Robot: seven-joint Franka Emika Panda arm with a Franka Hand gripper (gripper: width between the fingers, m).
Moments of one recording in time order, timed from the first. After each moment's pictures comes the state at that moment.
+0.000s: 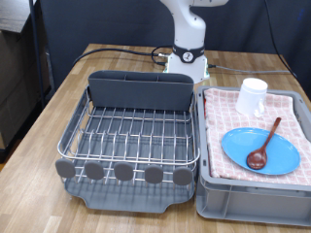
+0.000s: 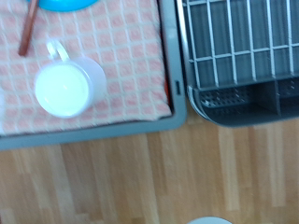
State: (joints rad) arm 0.03 -0.63 0.12 -2.30 0.03 1.70 1.03
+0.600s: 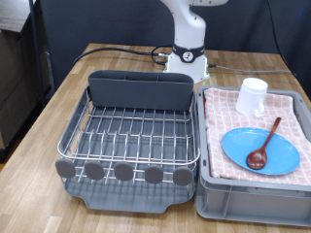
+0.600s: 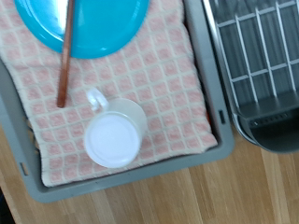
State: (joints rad) arm 0.03 -0.44 0.19 -2.20 0.05 1.79 1.23
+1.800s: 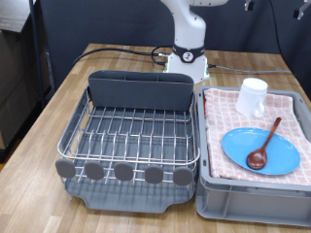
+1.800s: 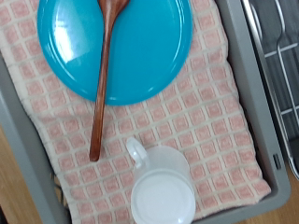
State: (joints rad) arm 0.04 -0.25 0.29 -2.16 -0.04 1.96 1.43
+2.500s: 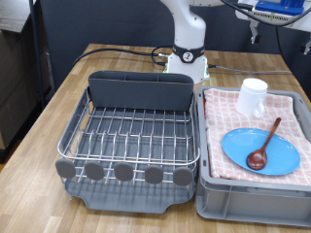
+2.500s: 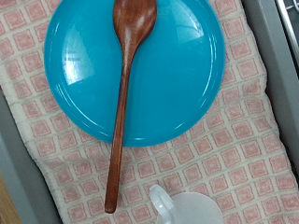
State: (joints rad) arm 0.04 -0.14 0.32 -2.20 -0.10 2.14 1.52
